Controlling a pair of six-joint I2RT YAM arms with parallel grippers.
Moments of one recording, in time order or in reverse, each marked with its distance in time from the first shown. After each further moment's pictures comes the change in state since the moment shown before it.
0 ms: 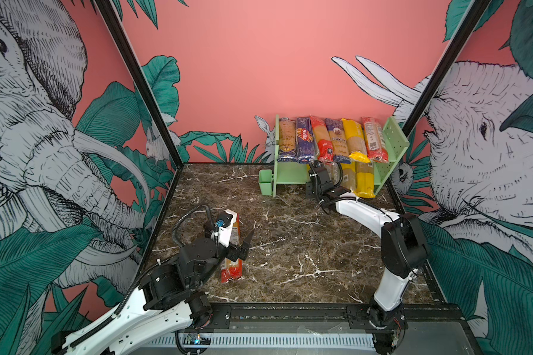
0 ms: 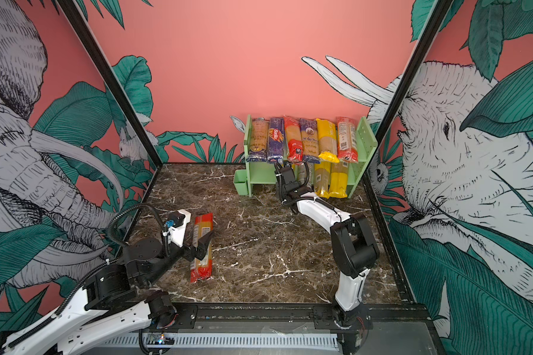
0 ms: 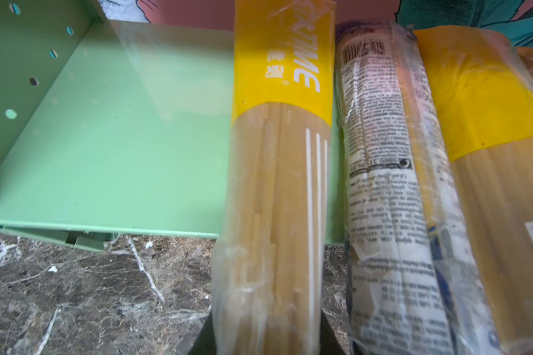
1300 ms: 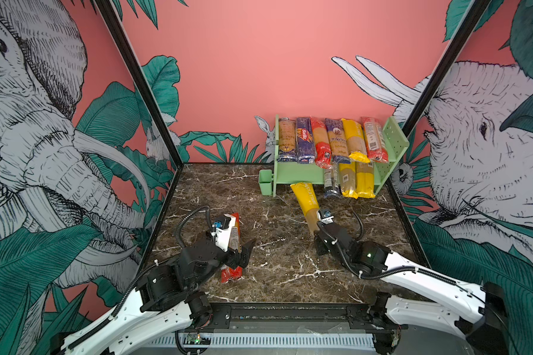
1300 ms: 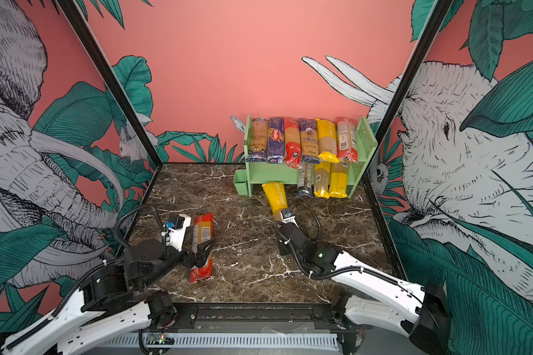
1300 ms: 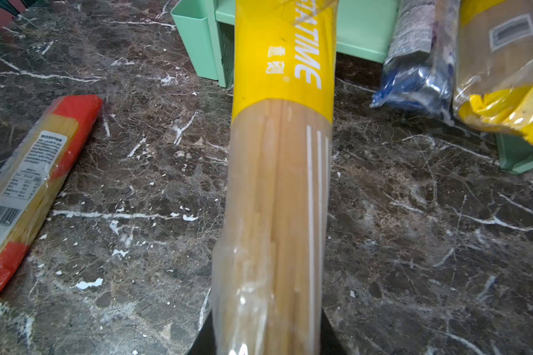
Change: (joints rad) left arm 0.000 -0.008 0.012 -0.118 0.126 -0.209; right arm 0.446 -0.748 -0.539 -0.267 0.116 0.126
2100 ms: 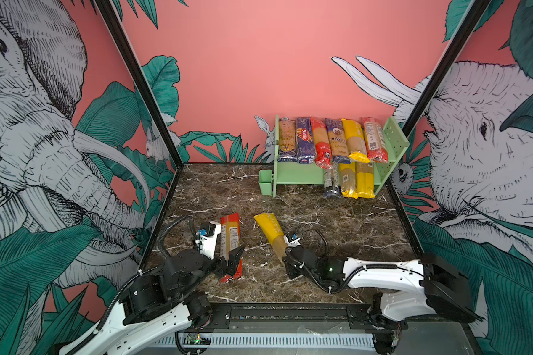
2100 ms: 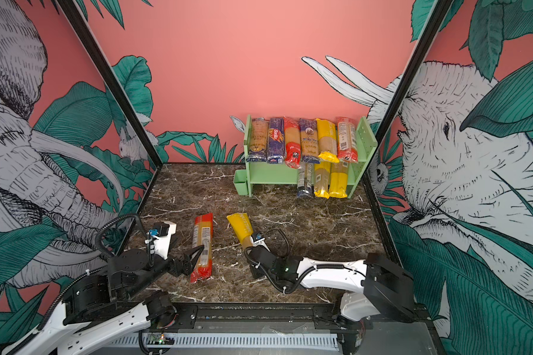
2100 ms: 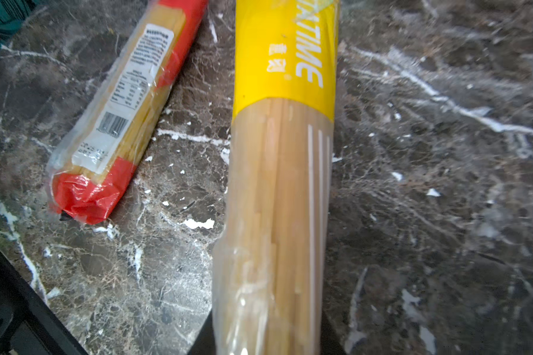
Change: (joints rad) left arm 0.000 -0.137 0.000 -0.177 -0.003 -0.081; right arm 0.266 0.262 -0.130 0.331 -0.145 0.215
